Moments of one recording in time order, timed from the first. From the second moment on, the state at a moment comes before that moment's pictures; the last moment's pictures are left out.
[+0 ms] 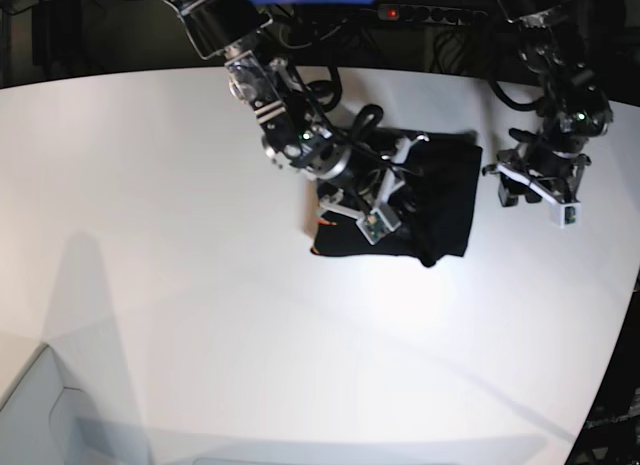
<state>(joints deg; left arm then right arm) 7.6 -6.7 -29.4 87.9 -16.0 -23.7 42.4 1.5 -7.4 -26.7 78.5 7.7 17.9 -22.8</state>
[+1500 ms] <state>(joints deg) 2.8 -6.5 -23.3 81.0 -14.5 -23.9 41.1 10.8 -8.2 -42.4 77.4 7.6 18.0 -22.9</state>
